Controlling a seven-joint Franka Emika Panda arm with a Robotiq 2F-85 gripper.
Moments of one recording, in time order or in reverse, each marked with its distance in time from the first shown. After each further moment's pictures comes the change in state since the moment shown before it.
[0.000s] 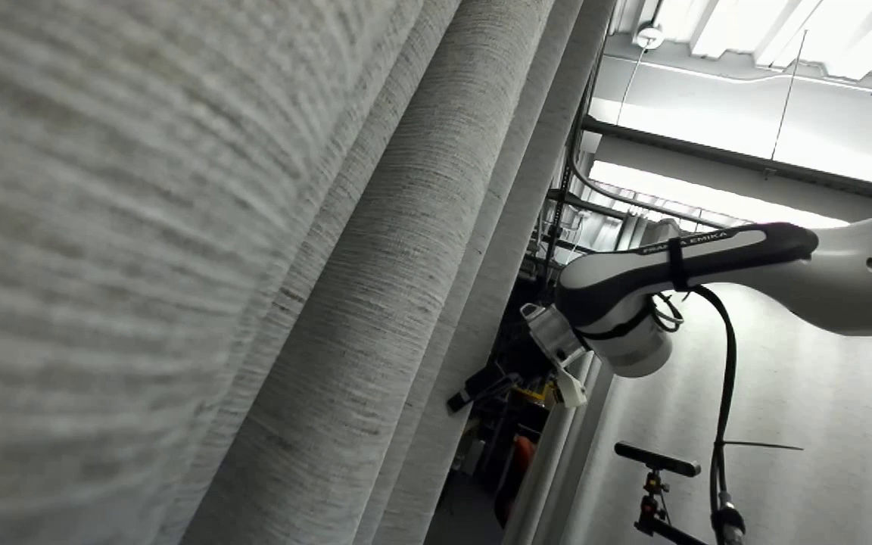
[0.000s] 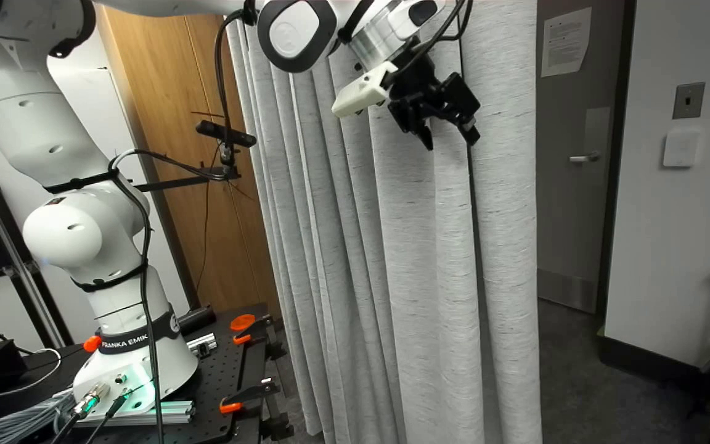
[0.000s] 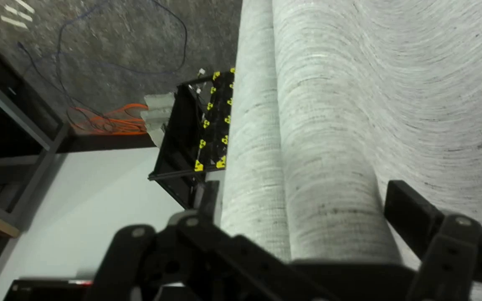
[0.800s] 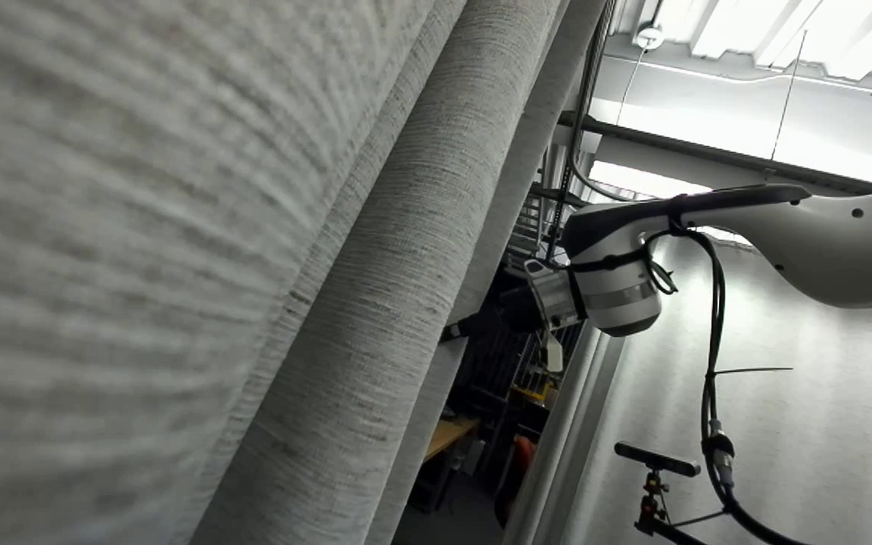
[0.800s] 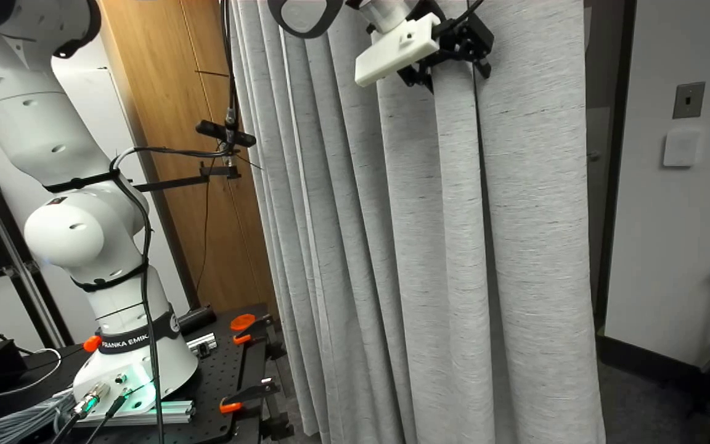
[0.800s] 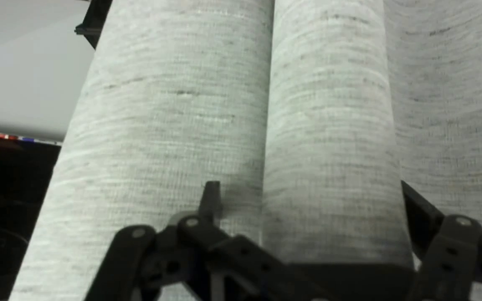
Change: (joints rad) arm 0.017 0.021 0.030 0.148 0.499 -0.047 -0.570
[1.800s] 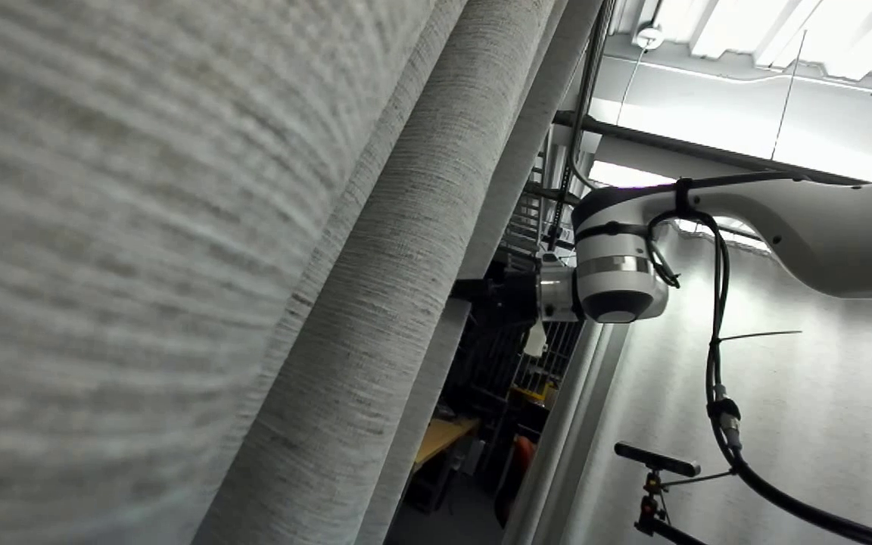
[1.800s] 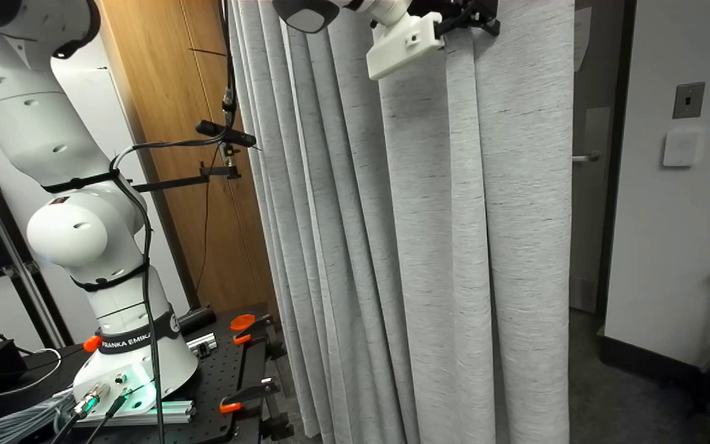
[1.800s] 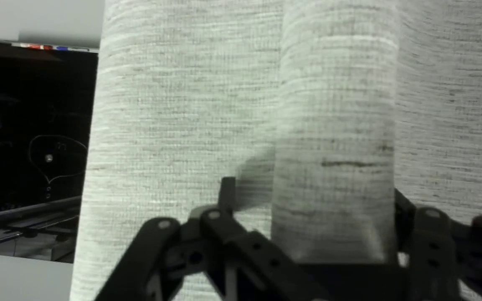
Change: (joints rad) arm 0.037 -0.001 0.016 0.035 0.517 0.148 -0.308
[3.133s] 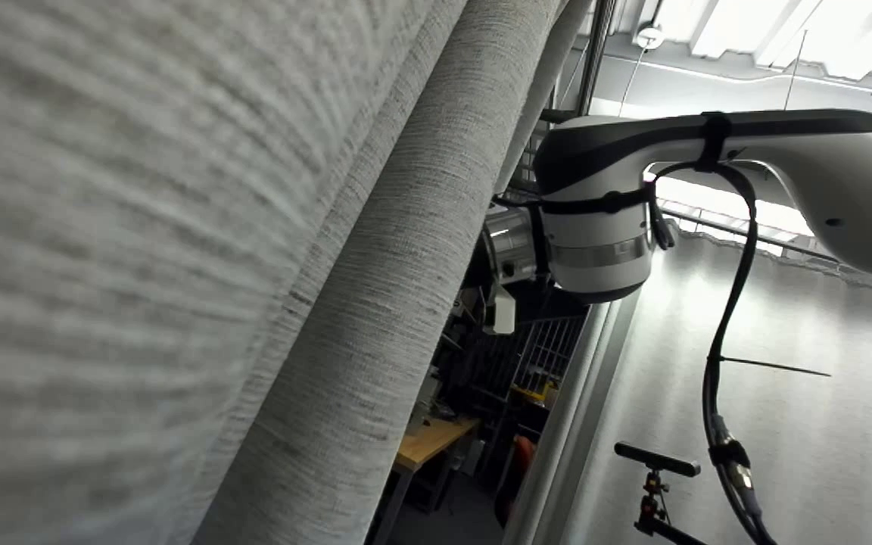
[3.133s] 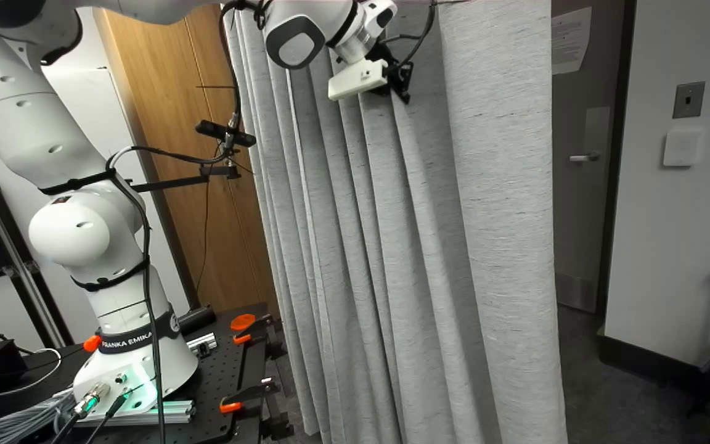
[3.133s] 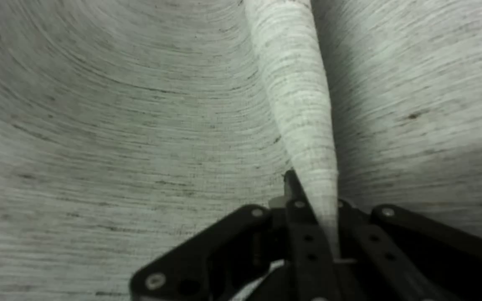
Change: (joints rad) arm 0.029 -0.061 0.313 -0.133 -0.479 0.005 0.518
